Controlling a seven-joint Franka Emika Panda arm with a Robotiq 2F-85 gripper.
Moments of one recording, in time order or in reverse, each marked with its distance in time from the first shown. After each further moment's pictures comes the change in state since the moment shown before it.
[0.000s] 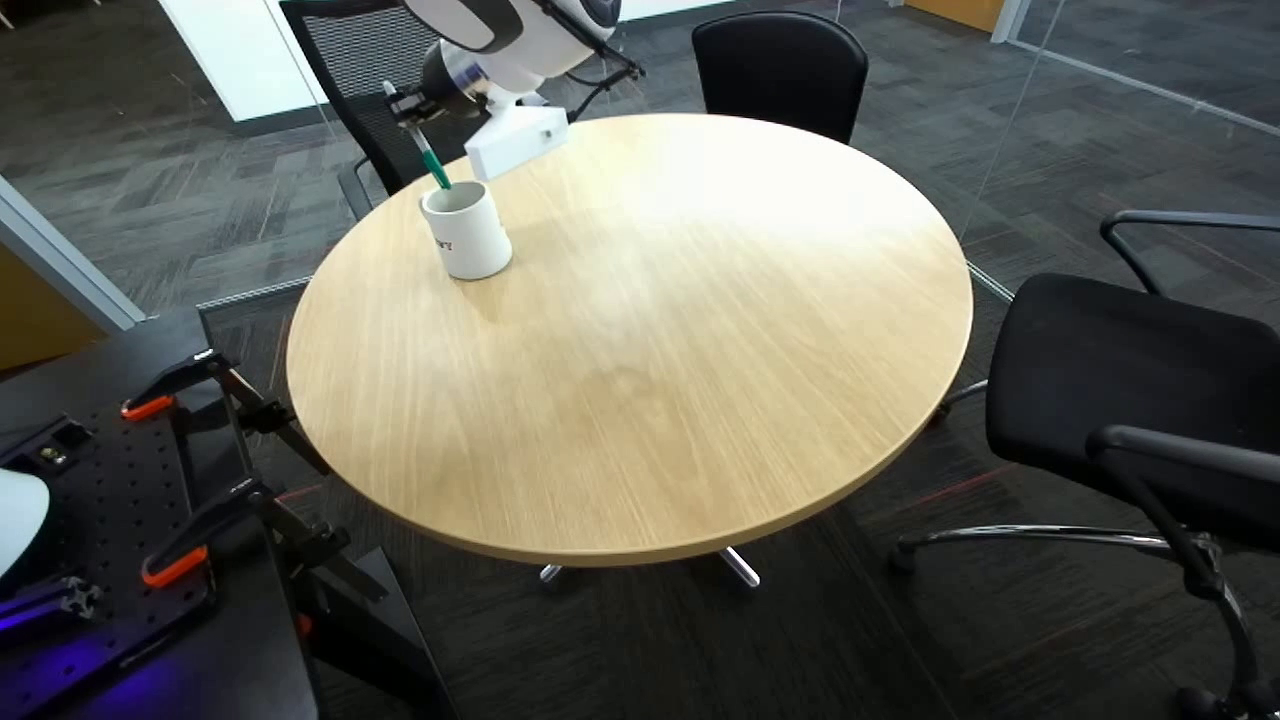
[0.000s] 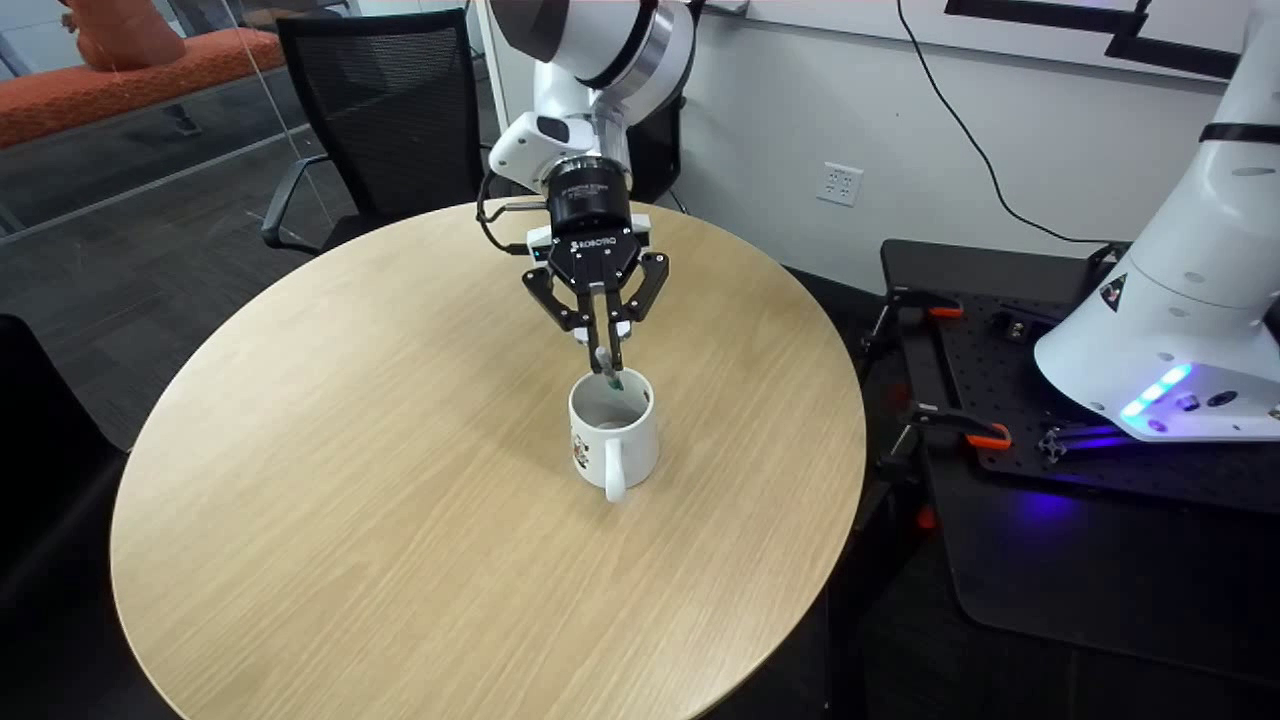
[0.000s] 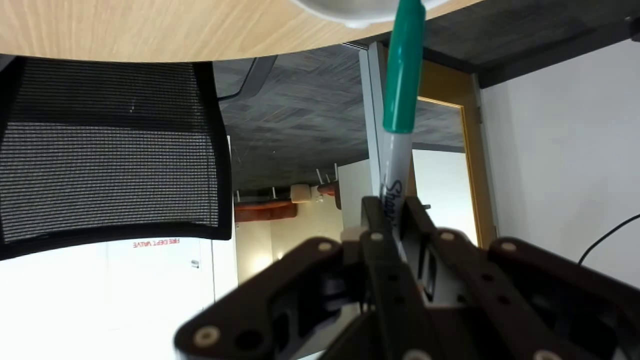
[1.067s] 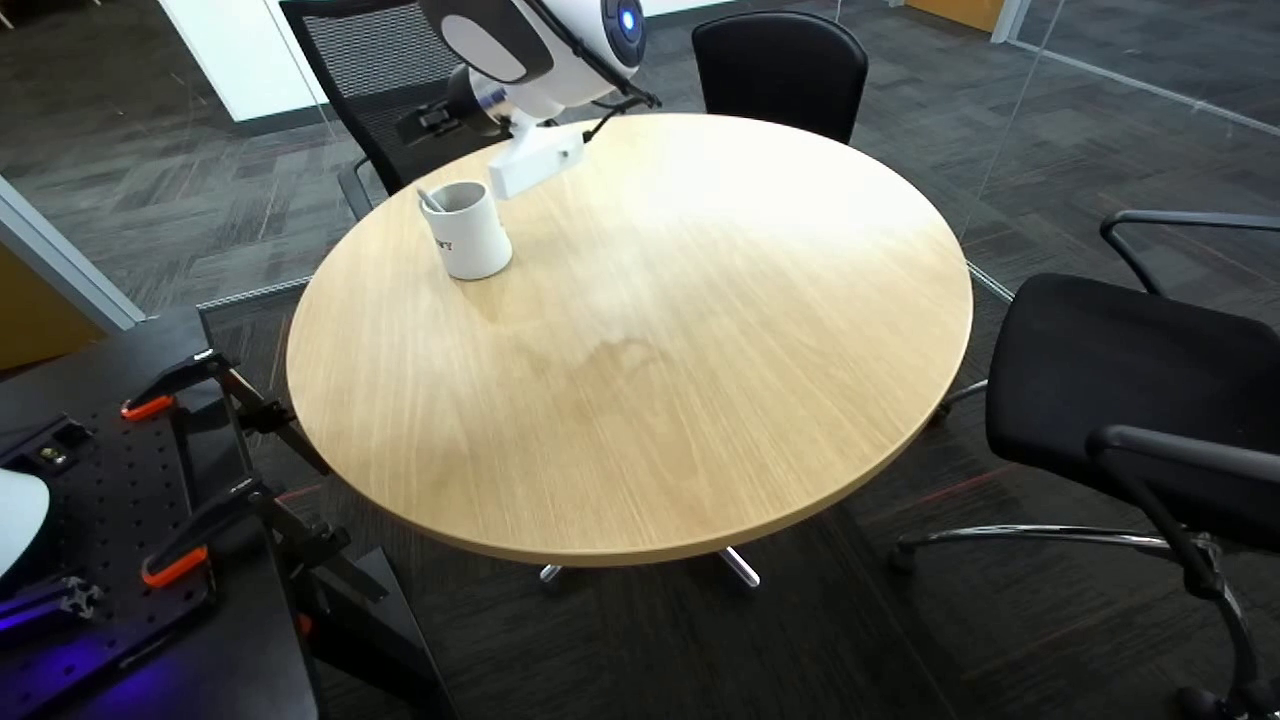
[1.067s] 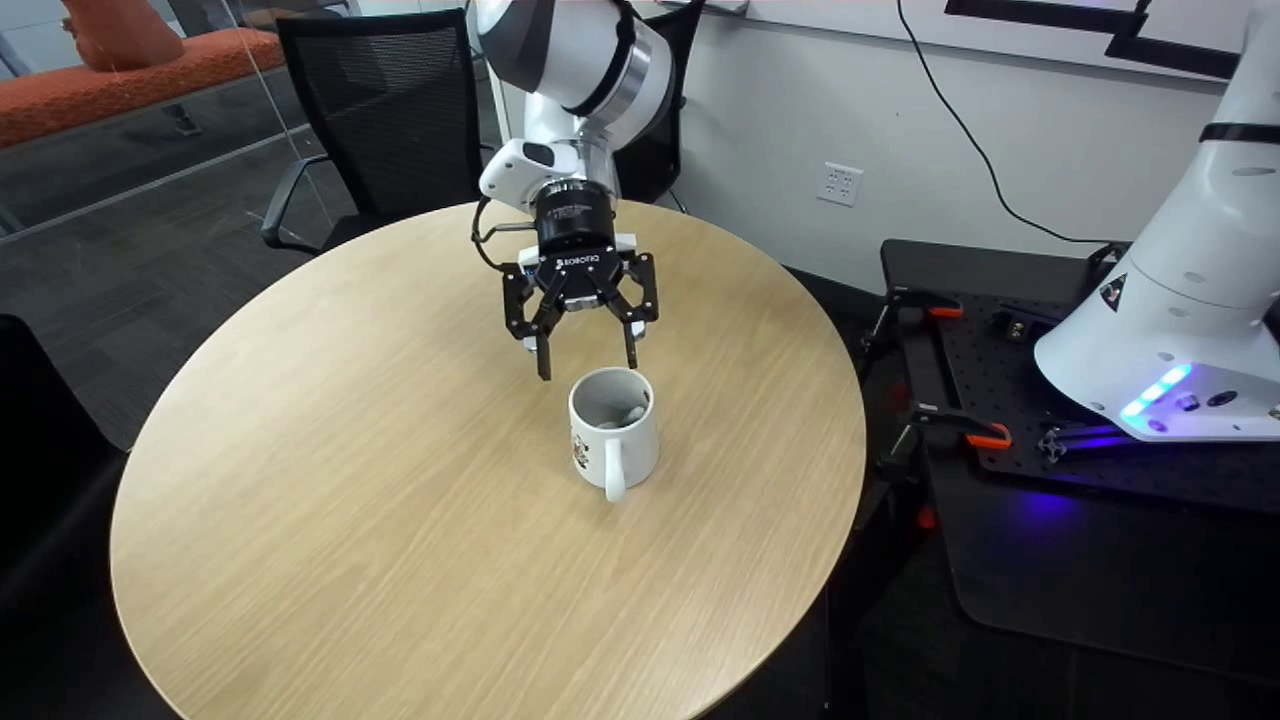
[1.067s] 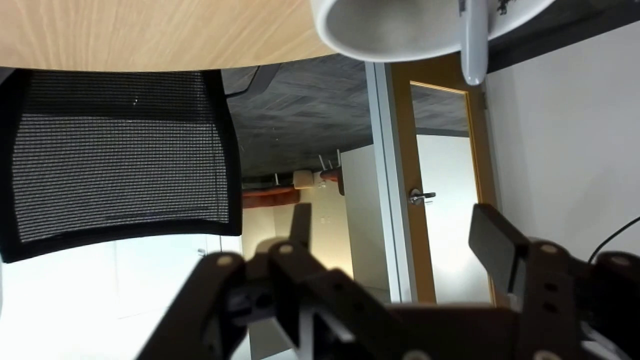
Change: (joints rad) arm 0.002 0.100 -0.013 0.095 0.016 -0.035 0.000
